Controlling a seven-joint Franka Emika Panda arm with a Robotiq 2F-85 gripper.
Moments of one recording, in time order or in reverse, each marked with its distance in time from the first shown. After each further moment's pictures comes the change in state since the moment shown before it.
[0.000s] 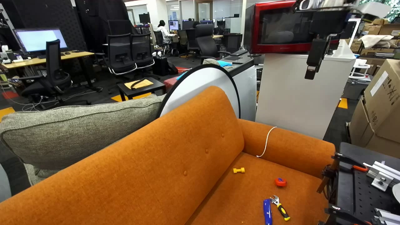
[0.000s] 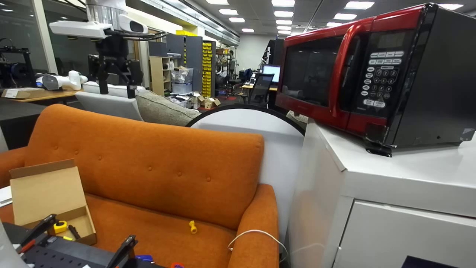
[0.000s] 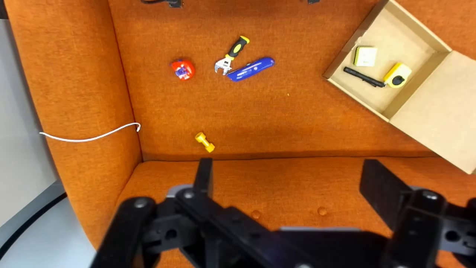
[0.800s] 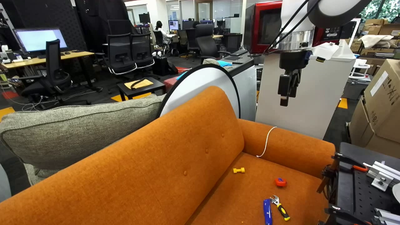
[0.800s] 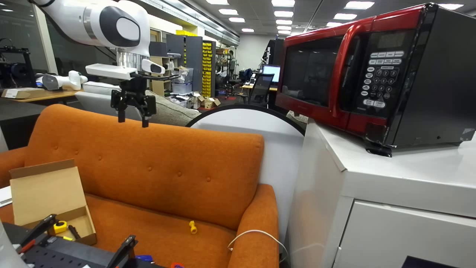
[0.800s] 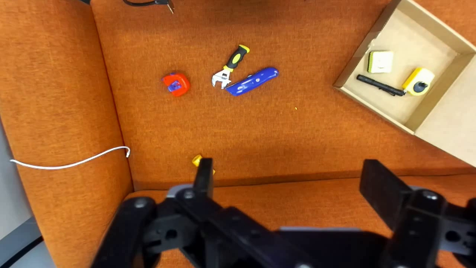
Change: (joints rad) arm -0.001 0.336 -0.003 0.042 0.014 0.183 0.016
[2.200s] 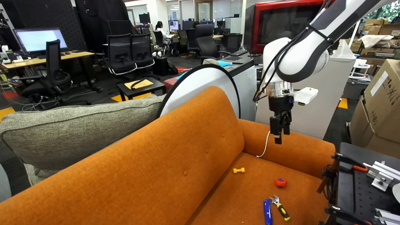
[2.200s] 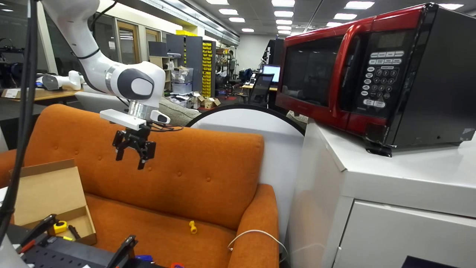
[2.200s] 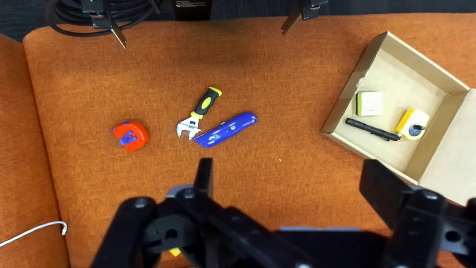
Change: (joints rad) arm 0.005 0.376 -0.008 0.002 0.174 0.177 -0.138
